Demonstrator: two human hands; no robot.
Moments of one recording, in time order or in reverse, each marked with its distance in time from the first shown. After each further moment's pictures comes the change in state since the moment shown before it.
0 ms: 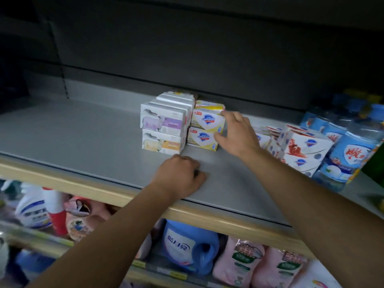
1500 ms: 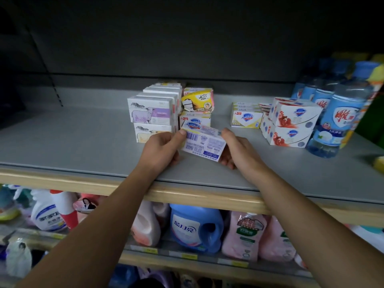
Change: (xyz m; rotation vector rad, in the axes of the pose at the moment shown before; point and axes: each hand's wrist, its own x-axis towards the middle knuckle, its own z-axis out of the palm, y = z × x) left_hand -0.005 -0.012 -0.019 -0.899 0.145 -0.308; right_hand -0.105 0.001 0.003 0.963 -0.153 0.346
